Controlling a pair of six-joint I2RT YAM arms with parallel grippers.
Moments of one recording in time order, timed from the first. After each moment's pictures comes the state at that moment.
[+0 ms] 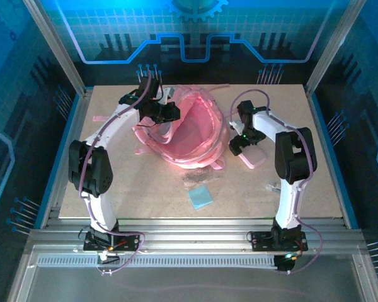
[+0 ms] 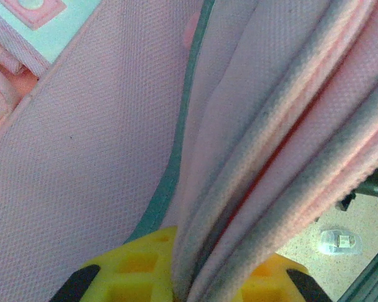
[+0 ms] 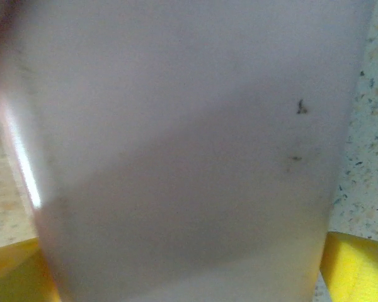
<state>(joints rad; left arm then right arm) -0.27 1.87 1.66 -0.69 0.47 -0.40 0.21 2.04 1.50 -0.92 0.10 -0.32</state>
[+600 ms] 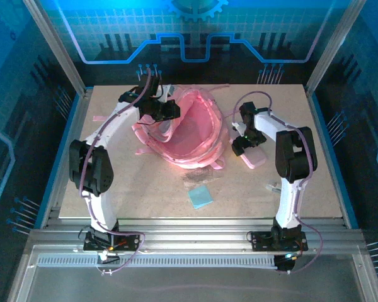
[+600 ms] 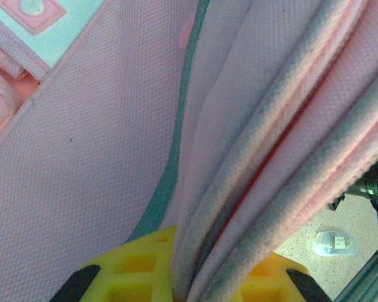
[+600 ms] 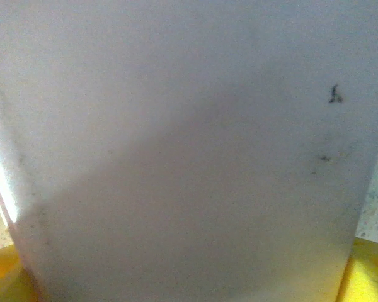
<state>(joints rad) -0.27 1.89 1.72 -0.72 0.47 -0.40 0.19 2.04 1.47 -0.92 0.07 -0.27</state>
